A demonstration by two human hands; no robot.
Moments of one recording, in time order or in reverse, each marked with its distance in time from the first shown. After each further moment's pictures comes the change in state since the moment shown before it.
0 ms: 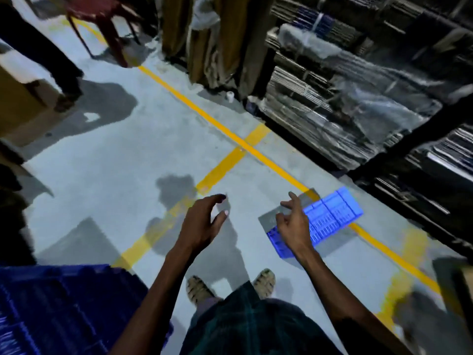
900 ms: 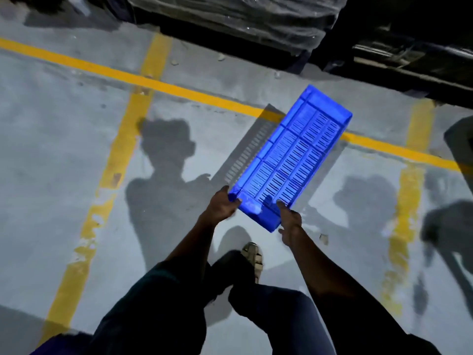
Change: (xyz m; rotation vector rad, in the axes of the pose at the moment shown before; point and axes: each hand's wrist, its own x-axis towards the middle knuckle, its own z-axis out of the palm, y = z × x) left_hand 0.199 -0.137 0.552 0.089 -0.794 -0.387; right_hand 0.162 0.484 0.116 0.828 0.308 1.265
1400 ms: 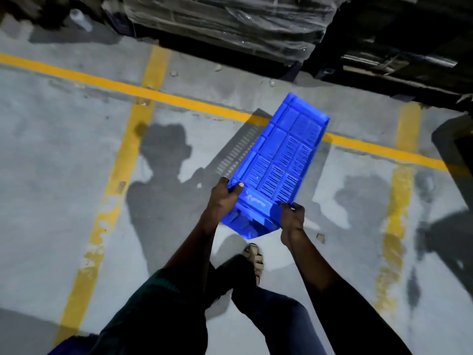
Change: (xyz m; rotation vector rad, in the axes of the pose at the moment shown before) left_hand -0.026 0.049 -0.030 -0.151 0.175 0.034; right_hand -0.042 -0.024 -0.001 0.083 0.108 -0.182
